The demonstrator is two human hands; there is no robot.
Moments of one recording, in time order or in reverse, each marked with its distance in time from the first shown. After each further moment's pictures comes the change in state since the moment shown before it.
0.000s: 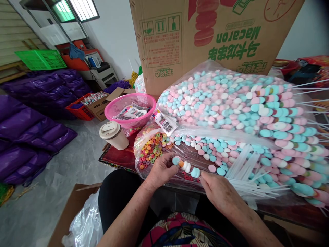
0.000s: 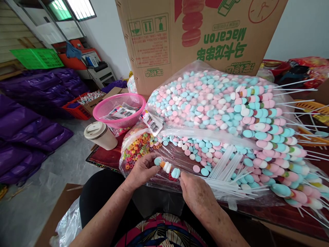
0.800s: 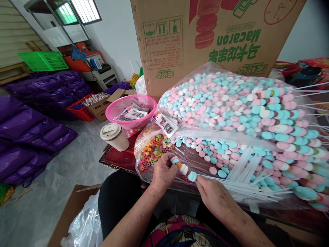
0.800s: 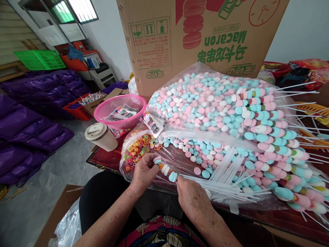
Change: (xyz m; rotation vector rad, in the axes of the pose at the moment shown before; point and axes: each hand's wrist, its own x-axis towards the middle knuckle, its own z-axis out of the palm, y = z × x) left_hand 0.006 -0.020 0.012 0.125 0.334 0.080; right_hand 0.000 -0.014 0.009 -0.052 -0.187 0.081
